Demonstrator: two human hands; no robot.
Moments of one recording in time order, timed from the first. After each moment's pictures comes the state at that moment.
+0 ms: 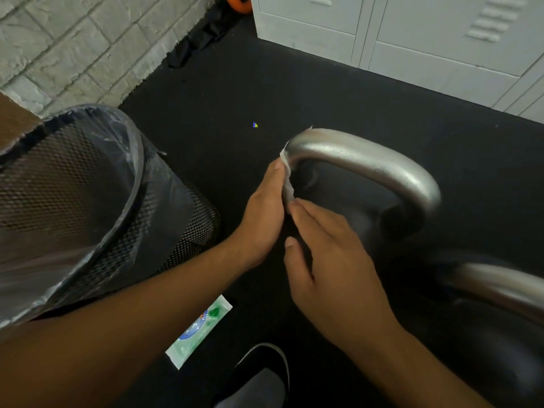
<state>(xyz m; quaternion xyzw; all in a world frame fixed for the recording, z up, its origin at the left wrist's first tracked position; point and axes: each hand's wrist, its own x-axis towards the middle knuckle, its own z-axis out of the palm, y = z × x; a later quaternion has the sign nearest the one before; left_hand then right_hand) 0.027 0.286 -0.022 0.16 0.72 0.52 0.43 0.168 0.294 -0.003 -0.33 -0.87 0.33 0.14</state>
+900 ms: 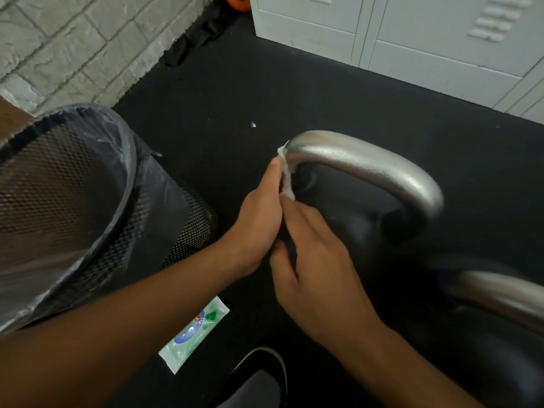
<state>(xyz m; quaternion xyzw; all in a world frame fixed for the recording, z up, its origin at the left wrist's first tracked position) 0.032 0.283 0.005 0.15 0.73 0.49 0.45 0.153 0.295 -0.001 -0.32 -0.82 0.45 0.15</state>
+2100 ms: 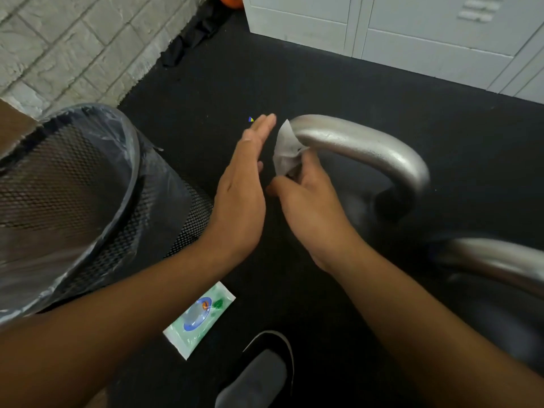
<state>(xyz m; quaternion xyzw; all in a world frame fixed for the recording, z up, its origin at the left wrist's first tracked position) 0.027 0.267 0.013 0.31 0.70 0.56 0.31 0.119 0.325 0.002 -0.36 -0.61 0.68 0.21</state>
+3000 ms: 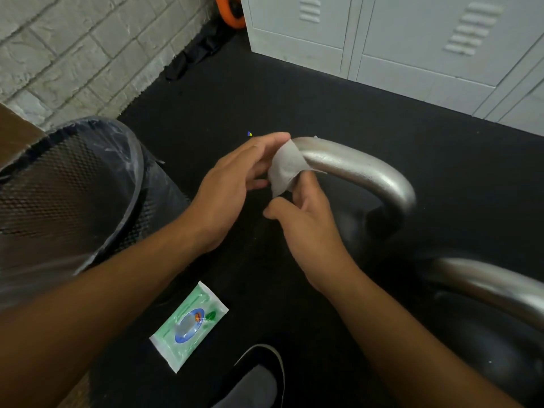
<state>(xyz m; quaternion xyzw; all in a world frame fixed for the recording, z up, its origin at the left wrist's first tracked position) -0.001 0.270 0.041 0.38 0.71 0.47 0.37 0.127 0.319 0.003 -0.32 -0.57 0.72 0.23</state>
